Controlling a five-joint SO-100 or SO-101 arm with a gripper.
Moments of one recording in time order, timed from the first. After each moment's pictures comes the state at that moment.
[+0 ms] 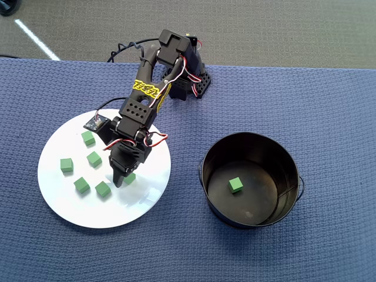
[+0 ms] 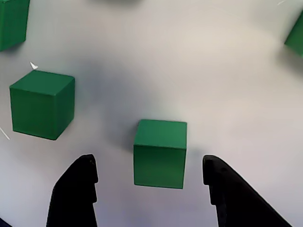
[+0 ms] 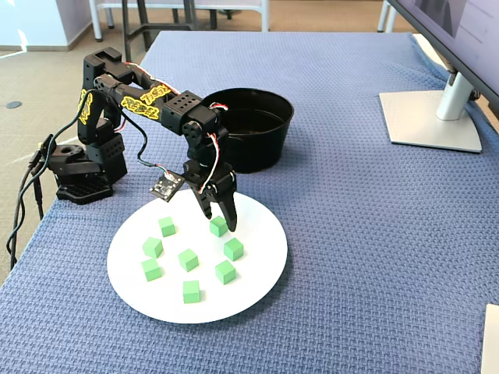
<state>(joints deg) 25.7 68.2 83.1 66.2 6.9</state>
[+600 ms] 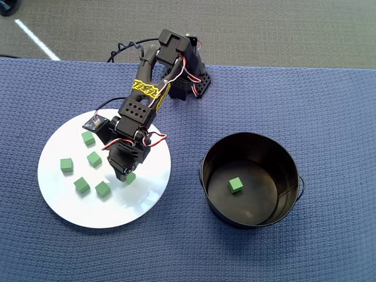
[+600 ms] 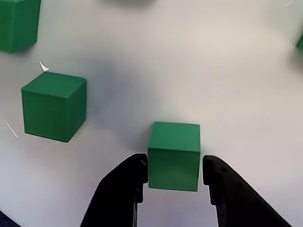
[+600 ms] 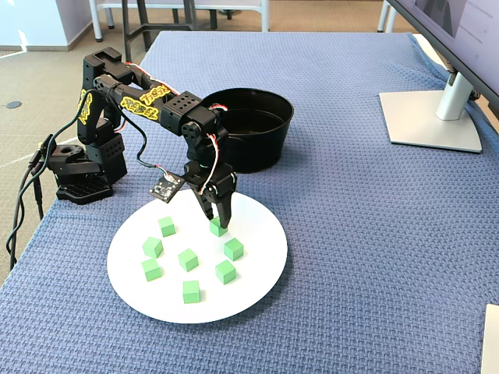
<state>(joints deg) 26.1 68.2 83.1 64.7 6.9</state>
